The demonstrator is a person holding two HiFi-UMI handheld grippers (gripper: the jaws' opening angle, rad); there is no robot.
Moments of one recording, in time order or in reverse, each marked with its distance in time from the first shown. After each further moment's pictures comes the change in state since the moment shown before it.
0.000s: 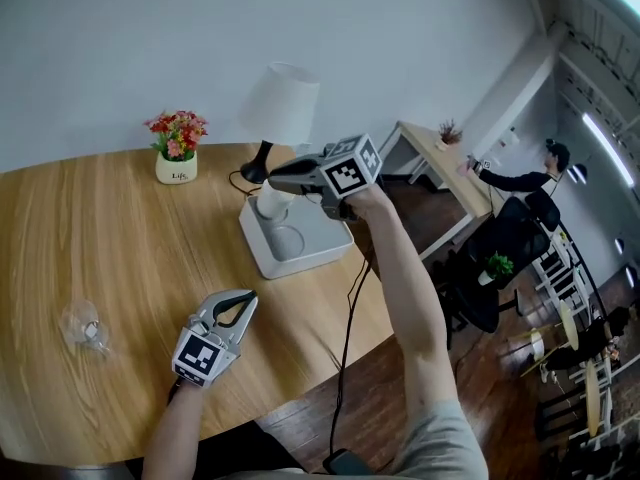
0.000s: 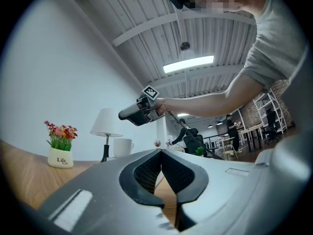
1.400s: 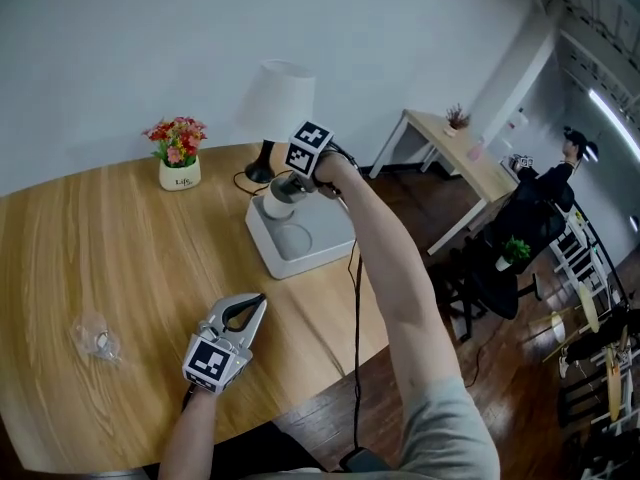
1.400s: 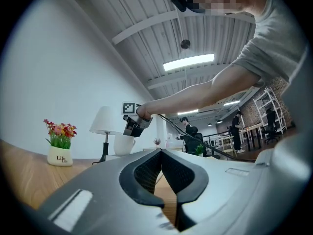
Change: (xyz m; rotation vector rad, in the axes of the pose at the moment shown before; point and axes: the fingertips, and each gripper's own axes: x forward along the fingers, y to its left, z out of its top) left arm 0.002 -0.004 -0.002 0.007 0.019 -0.003; right arm 0.034 -0.103 -0.117 0.203 0.642 -0.155
